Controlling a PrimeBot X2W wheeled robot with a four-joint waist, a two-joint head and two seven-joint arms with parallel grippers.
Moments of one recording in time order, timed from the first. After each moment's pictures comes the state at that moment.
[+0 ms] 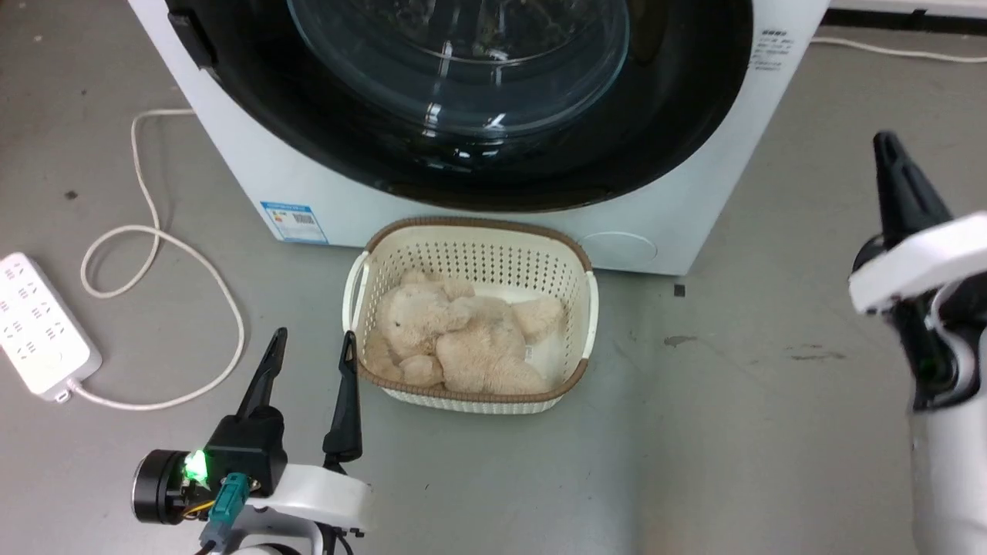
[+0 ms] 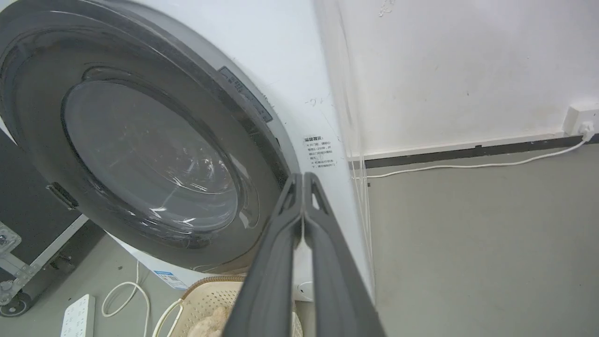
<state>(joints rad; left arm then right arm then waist) -0.04 0.05 -0.07 -0.06 -0.02 0.03 -0.12 -0.54 -0.12 -0.15 0.24 0.36 0.13 0.11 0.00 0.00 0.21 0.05</state>
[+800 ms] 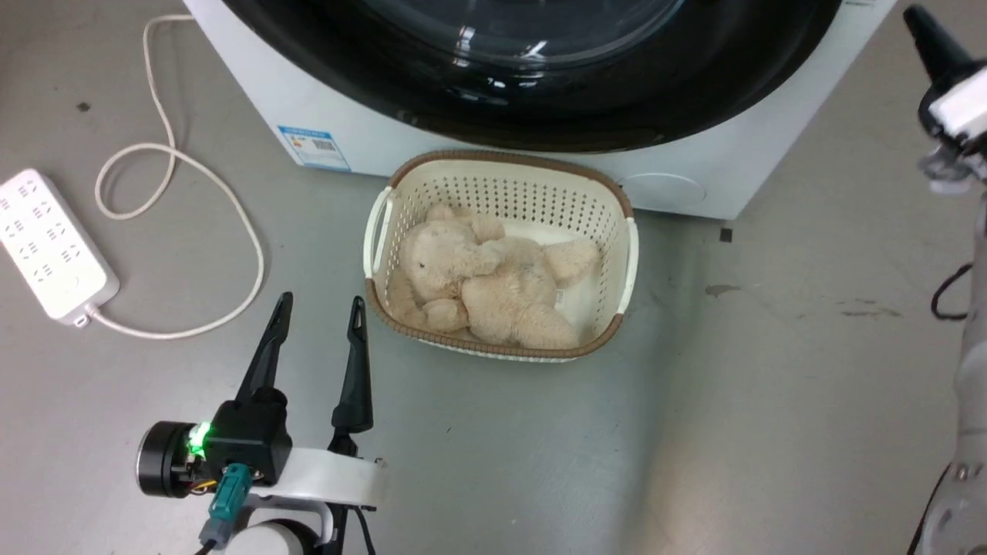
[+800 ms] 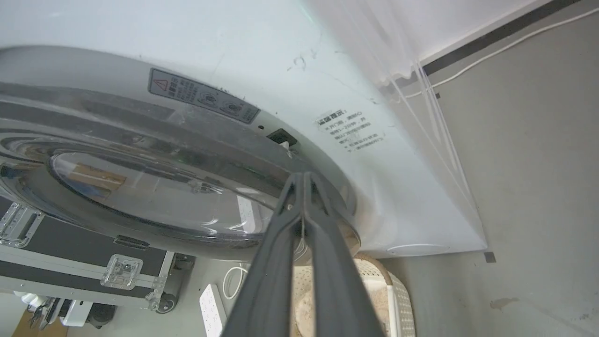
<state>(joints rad) -0.09 0.05 -0.11 -0.10 -0.04 0.06 -0.17 -0.97 -0.12 -0.35 0.60 0.60 0.13 0.43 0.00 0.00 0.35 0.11</state>
